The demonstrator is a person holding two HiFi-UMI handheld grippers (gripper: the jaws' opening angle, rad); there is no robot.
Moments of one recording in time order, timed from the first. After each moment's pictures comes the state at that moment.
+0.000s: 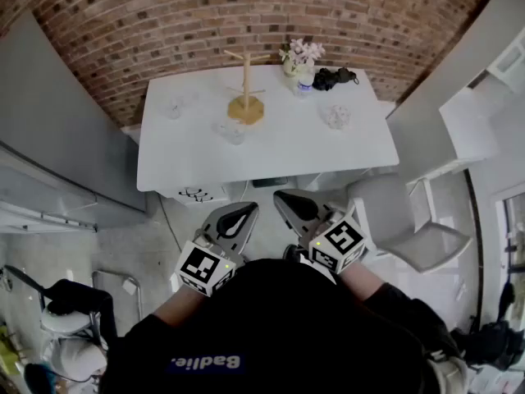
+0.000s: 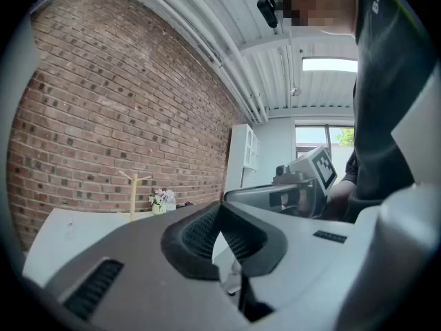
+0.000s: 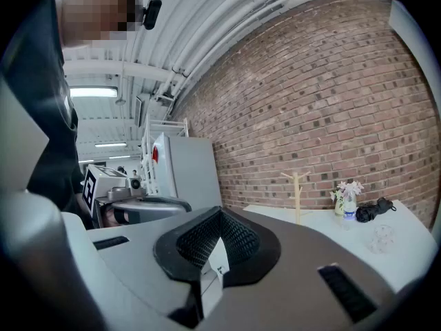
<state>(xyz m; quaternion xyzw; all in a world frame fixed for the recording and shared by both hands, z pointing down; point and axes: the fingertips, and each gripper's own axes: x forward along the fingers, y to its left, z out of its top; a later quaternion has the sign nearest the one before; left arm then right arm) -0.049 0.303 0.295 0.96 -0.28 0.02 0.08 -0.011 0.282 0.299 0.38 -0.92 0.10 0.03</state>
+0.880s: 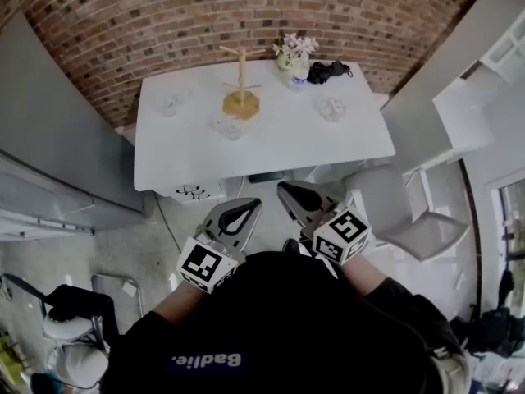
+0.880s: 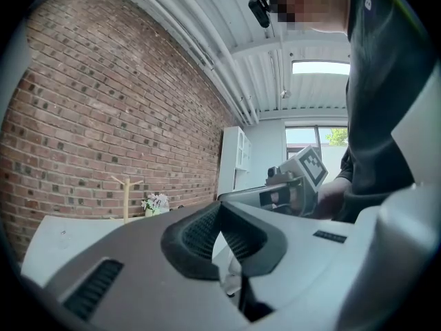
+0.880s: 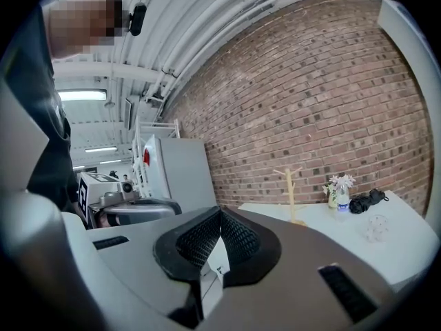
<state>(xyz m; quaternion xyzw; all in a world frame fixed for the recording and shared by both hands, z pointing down) -0.051 0.308 0.290 0.97 -0.25 0.01 0.06 -0.007 0.277 0.301 0.41 -0.90 0.14 0.03</state>
